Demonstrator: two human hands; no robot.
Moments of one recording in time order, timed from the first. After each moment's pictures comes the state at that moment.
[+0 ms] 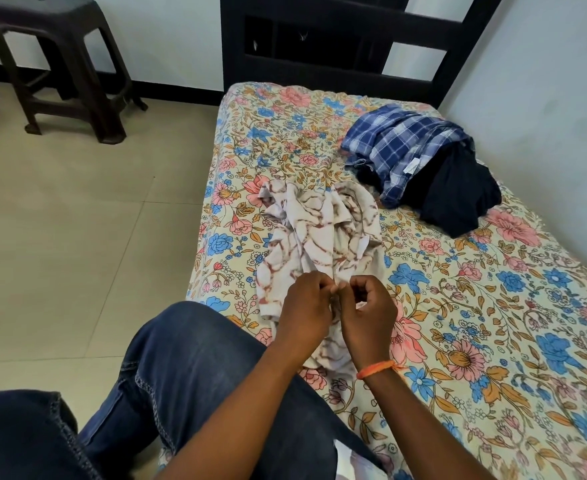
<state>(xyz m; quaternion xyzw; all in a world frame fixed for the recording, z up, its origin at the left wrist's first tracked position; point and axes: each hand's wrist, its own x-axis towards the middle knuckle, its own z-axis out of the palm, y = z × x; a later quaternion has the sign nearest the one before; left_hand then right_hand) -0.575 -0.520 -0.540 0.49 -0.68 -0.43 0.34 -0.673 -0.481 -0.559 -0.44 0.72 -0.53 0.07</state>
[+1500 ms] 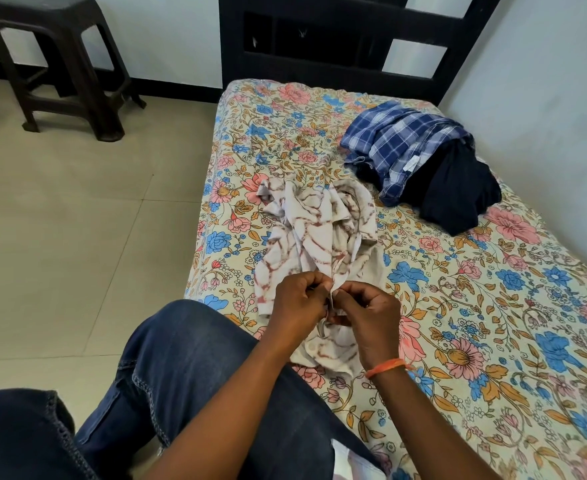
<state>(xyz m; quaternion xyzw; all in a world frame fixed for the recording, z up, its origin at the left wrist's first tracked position) -0.568 -0.525 -0.546 0.46 -0.56 -0.57 0.38 -0.682 -0.472 -0.552 -0.34 0.65 -0.61 0.31</state>
